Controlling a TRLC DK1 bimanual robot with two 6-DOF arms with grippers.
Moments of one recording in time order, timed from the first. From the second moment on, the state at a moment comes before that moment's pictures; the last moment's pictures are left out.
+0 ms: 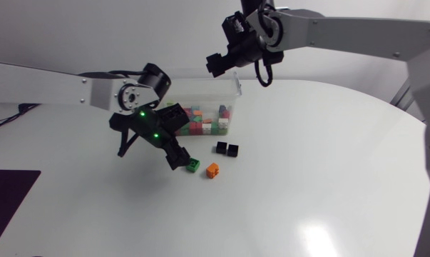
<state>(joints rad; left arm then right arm) -0.43 1.88 1.28 -0.61 0.22 0.55 0.44 2.07 1.86 -0.35 -0.02 -0.16</state>
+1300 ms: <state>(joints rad) -0.53 2.21 1.54 -0.74 0.07 0.18 0.28 1.69 1.12 -0.31 -0.21 -0.42</state>
